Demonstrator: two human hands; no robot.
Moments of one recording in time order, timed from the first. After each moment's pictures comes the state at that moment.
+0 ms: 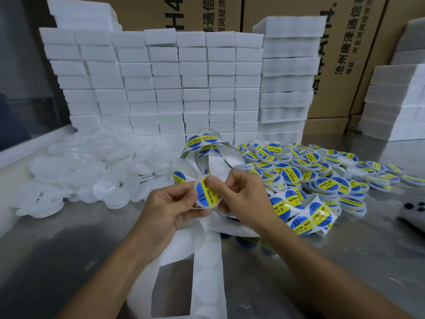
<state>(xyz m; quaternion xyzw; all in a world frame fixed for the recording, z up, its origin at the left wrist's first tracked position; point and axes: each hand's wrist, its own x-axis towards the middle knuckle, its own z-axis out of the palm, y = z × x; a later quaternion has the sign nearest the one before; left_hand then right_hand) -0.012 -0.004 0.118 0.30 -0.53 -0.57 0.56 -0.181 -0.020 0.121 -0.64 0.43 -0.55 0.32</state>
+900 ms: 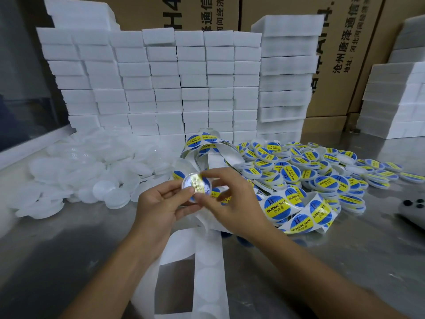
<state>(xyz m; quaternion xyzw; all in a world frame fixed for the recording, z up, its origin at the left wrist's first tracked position) -0.008 -0.011 0.114 0.38 -0.45 -0.53 0.61 -0.170 -0.021 0.106 -0.73 0.41 -0.52 0.17</state>
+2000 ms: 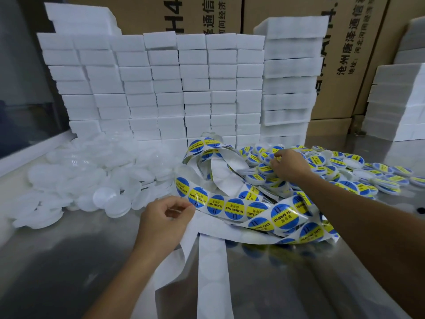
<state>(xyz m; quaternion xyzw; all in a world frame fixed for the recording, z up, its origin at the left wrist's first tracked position) 0.002 -0.030 0.089 0.55 -0.60 -0.25 0.53 -0.308 -0.161 0.130 -0.61 0.74 -0.28 0.02</state>
